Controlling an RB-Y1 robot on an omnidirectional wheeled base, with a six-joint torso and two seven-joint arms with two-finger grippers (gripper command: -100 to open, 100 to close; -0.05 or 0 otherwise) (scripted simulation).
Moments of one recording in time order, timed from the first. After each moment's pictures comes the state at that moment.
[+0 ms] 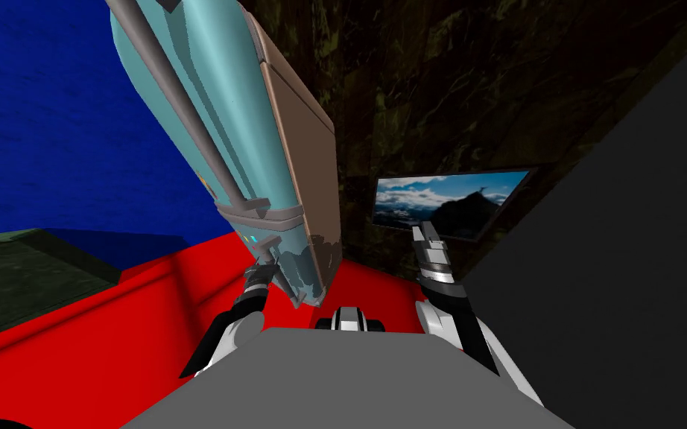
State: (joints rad) left arm 0.52 -0.03 0.28 -2.08 0.79 -0.07 0.32; right arm 0.46 0.00 -0.07 -2.27 0.12 -0.55 0.10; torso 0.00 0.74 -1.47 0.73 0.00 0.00
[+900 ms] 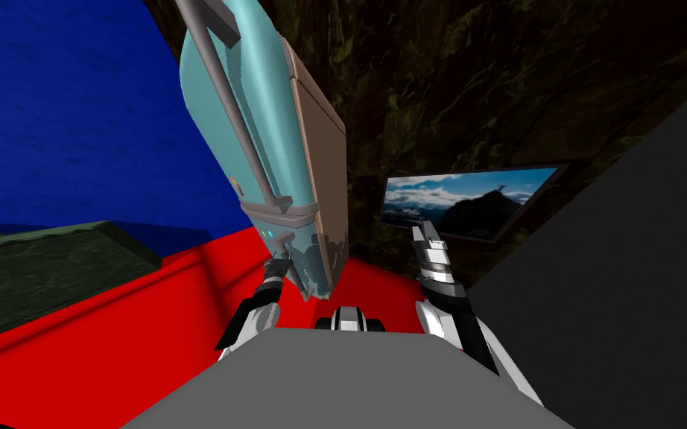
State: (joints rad) left arm 0.46 -0.02 0.17 -2.05 0.69 -0.07 0.38; right arm 0.46 0.00 -0.07 -2.27 0.12 -0.55 0.10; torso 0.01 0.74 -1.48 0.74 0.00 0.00
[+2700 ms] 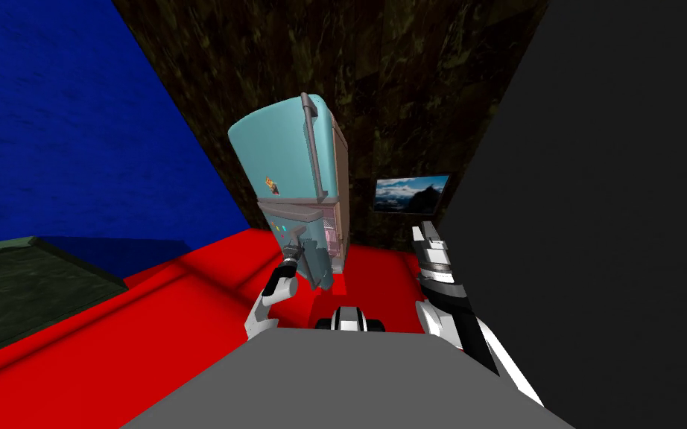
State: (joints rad) left arm 0.14 -0.01 0.22 -1.81 0.17 0.01 0.84; right arm 0.46 0.00 -0.07 -2.27 0.12 -0.55 0.10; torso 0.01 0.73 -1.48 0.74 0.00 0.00
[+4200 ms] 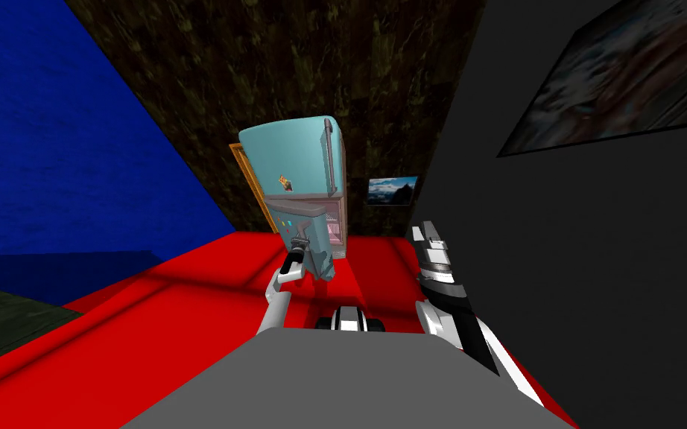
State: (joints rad) left arm -0.10 0.00 0.28 -1.61 -0.06 0.03 1.04; right arm 0.46 0.00 -0.07 -2.27 0.12 -0.55 0.10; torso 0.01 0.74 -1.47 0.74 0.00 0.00
